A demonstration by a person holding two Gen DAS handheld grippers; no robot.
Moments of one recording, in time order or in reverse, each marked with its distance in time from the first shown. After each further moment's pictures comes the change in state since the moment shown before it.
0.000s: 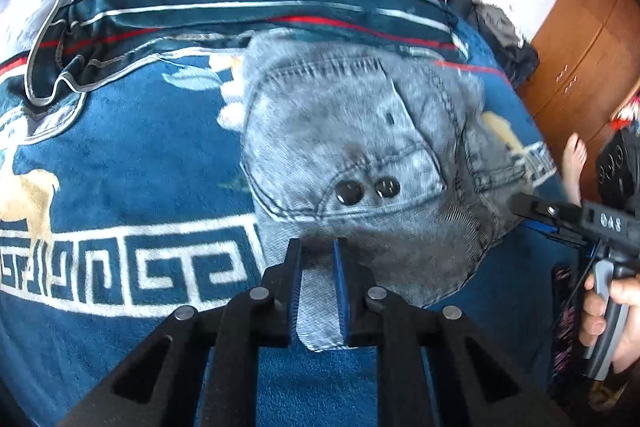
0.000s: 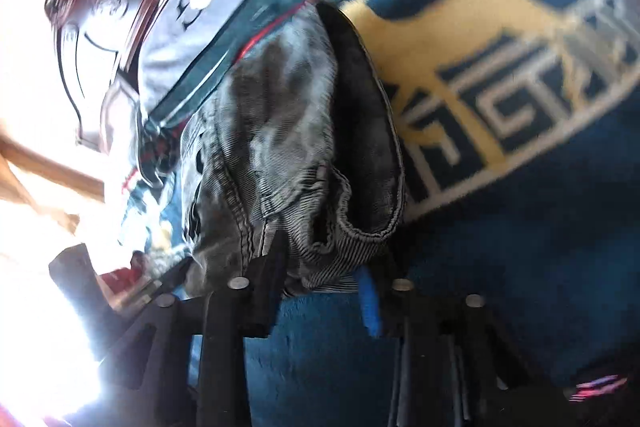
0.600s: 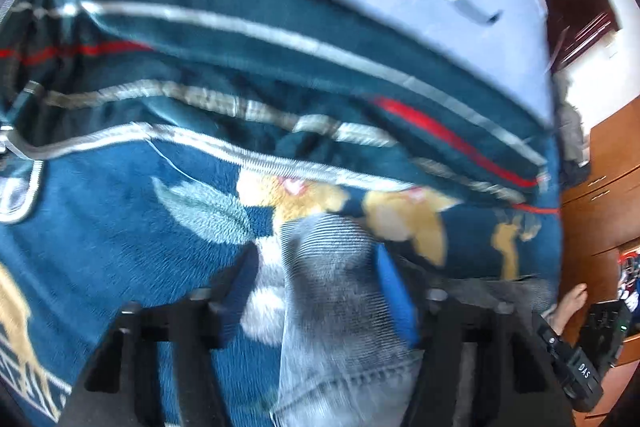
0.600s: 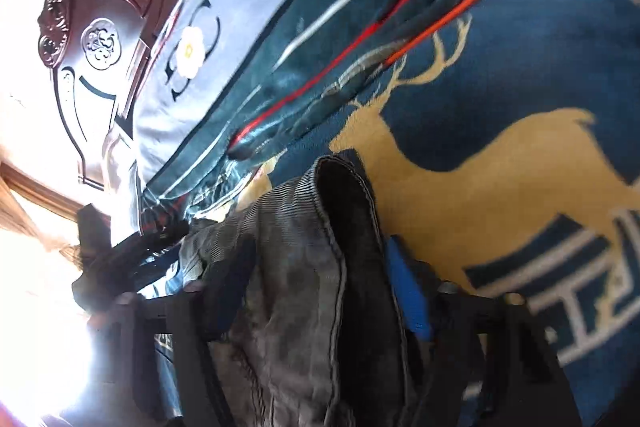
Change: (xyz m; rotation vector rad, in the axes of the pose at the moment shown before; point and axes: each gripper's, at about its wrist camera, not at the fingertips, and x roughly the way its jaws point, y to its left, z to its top) left arm 0.100 0.073 0.149 -0.318 0.116 0.002; right arm 0.032 -0.024 0.103 0.073 -0.077 0.074
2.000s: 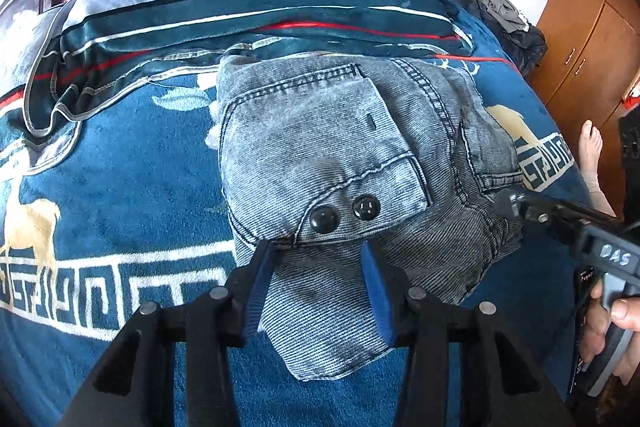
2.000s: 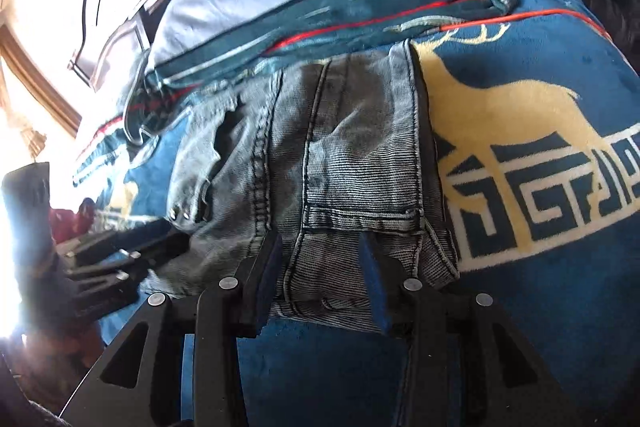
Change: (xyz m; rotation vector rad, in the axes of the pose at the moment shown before) left arm -0.067 -0.042 -0.170 0.383 -0.132 0.088; right arm -0.020 0.053 -0.106 -0.360 0.004 -0.159
